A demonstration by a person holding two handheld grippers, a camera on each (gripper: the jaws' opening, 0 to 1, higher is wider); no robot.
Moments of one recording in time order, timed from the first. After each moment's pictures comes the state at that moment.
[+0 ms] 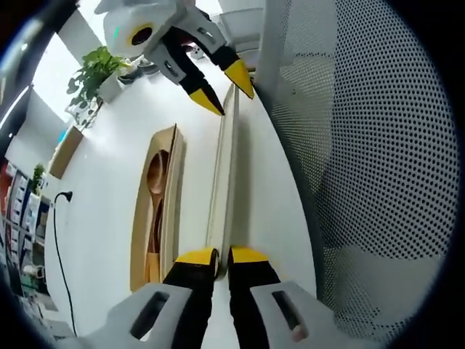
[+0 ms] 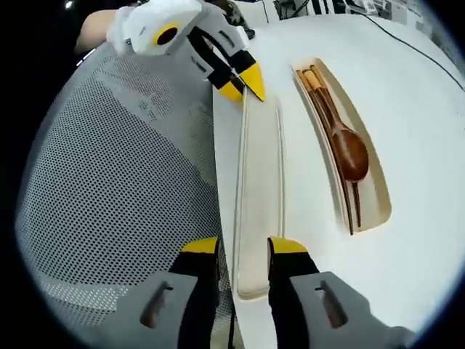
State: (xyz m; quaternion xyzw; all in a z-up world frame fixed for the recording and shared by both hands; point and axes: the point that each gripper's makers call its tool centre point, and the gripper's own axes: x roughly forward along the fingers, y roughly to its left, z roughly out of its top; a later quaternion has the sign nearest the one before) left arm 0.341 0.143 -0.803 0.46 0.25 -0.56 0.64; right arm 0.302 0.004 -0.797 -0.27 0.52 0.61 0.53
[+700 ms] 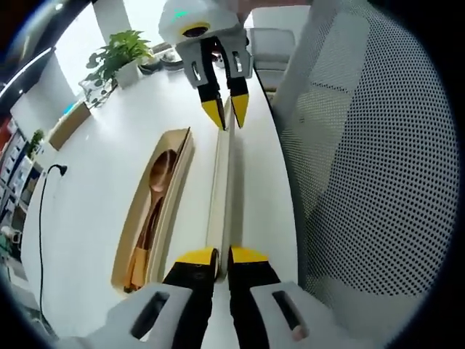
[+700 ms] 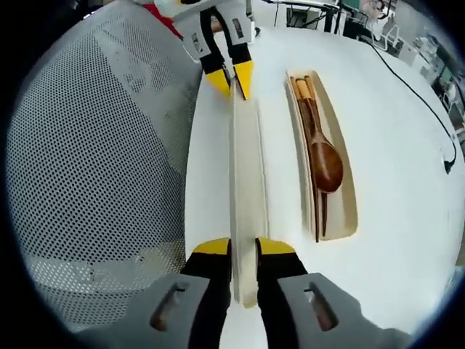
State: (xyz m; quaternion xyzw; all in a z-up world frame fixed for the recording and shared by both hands) left arm 0.336 0.137 -0.800 0.37 0.29 -0.57 0.68; right arm 0.330 0.001 -0.812 -0.39 0.43 0.60 0.55
